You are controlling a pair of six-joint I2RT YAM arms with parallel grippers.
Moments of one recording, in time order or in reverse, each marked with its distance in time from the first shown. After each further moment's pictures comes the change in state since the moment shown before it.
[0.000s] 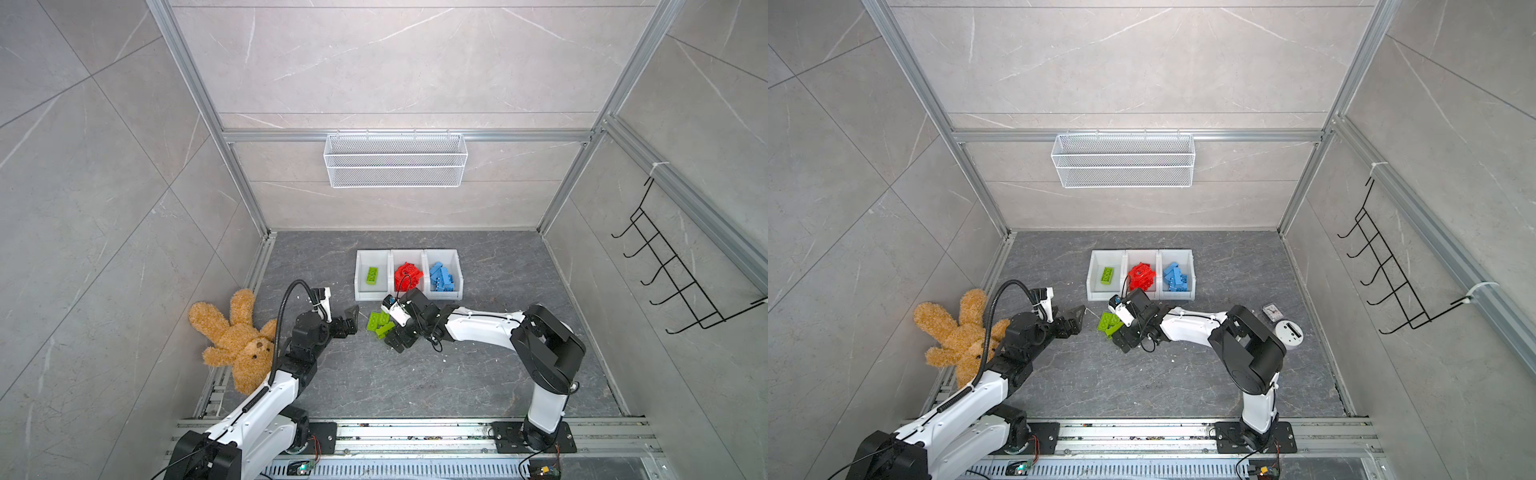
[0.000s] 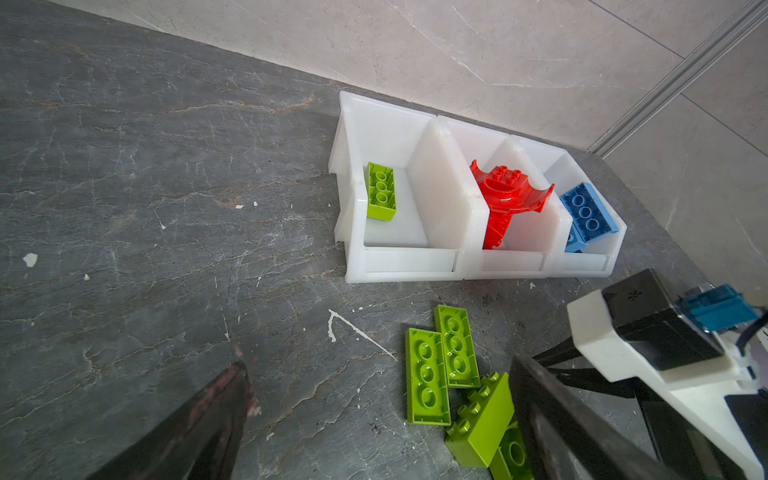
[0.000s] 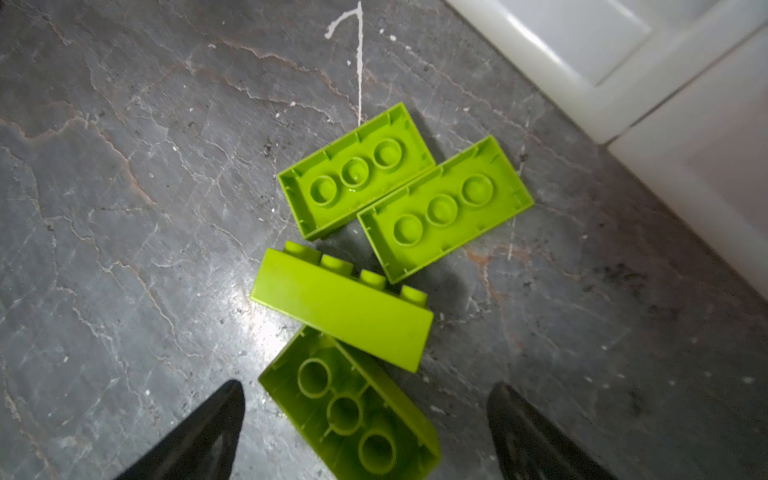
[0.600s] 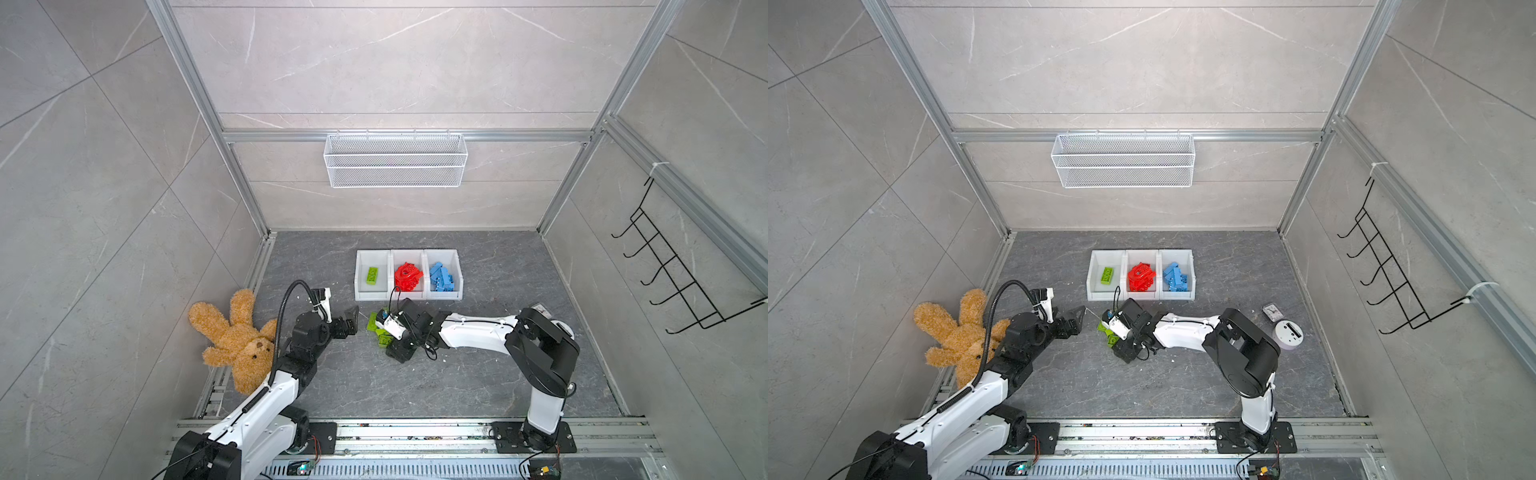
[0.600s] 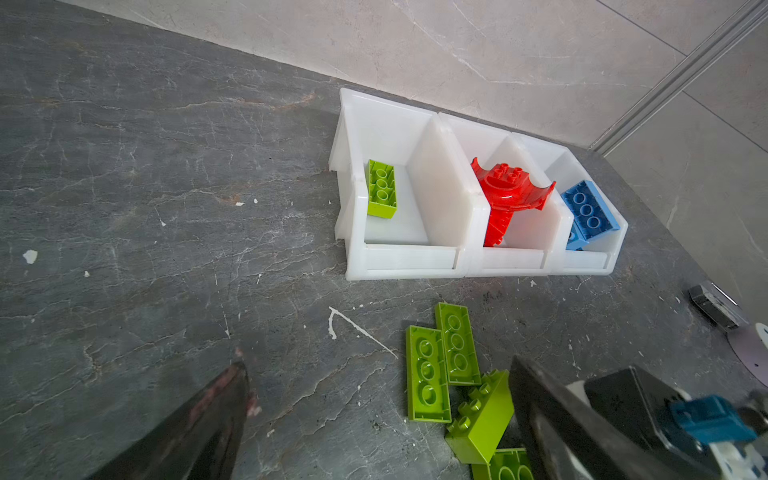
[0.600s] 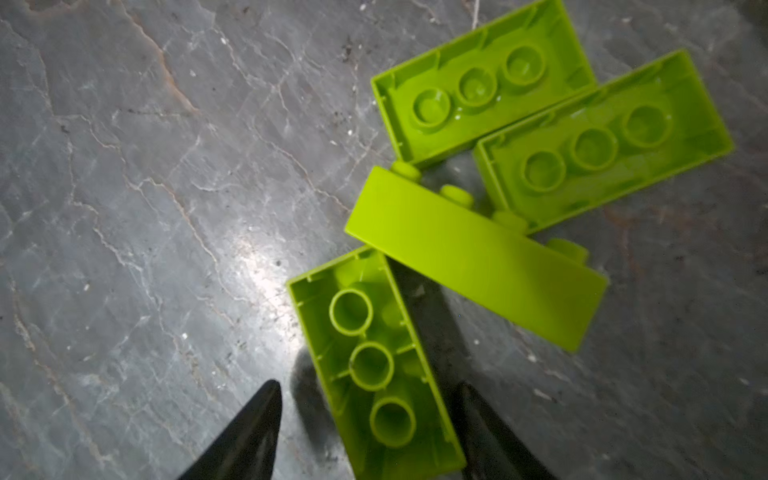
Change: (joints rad) left arm 0.000 -0.005 -0.002 -0.005 -0.003 0.000; right arm 0.084 0.013 -0.004 -0.067 0.011 -0.032
